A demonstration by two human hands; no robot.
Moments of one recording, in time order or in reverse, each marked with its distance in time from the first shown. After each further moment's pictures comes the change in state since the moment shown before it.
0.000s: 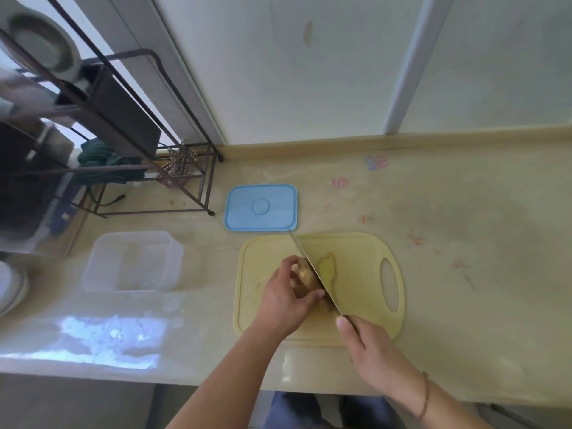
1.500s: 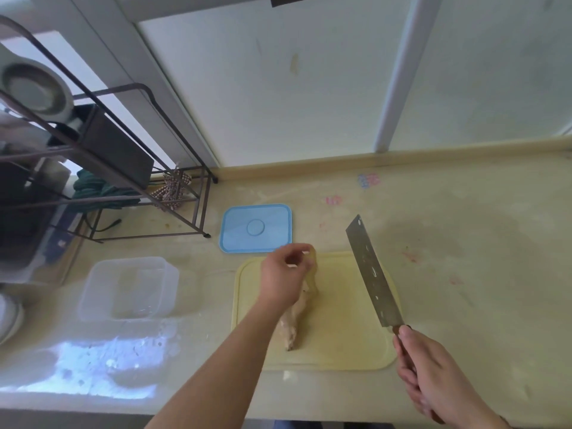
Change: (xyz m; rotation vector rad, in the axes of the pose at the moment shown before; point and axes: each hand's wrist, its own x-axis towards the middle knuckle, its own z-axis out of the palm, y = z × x) left_hand 0.055 0.055 -0.016 -0.211 0.127 0.023; right_hand -0.024 0.019 -0.059 0.638 0.056 0.215
